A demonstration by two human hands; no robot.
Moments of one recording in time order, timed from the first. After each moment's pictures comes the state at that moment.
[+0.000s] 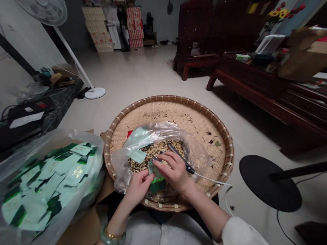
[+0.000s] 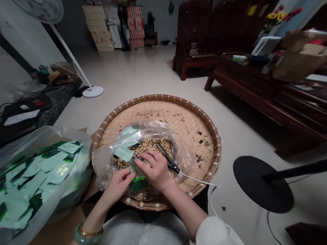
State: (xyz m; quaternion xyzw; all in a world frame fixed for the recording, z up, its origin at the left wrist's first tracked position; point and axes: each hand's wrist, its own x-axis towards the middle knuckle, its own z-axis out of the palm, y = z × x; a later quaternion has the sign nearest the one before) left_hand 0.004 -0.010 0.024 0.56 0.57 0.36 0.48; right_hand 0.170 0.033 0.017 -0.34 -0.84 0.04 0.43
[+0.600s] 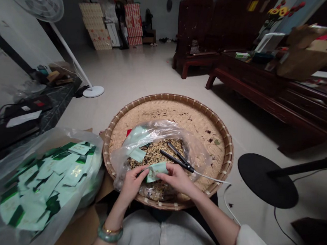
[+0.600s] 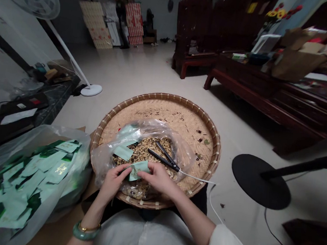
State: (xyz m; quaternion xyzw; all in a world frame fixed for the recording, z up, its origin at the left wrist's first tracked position) left_hand -0.014 -0.005 0.008 0.52 0.59 0.43 0.44; right_hand 0.172 0.018 0.011 -0.40 -0.60 0.61 0.32
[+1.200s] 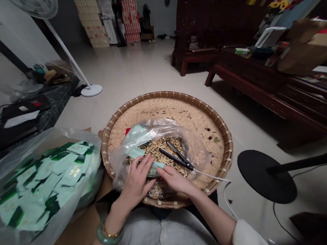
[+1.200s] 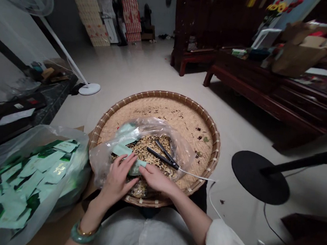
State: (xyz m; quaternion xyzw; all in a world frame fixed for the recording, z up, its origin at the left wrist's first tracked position) left_hand -0.013 -0.007 0.016 0.77 0.51 0.32 0.20; right_hand 0.168 0.019 -0.002 -0.41 -0.64 0.59 0.28
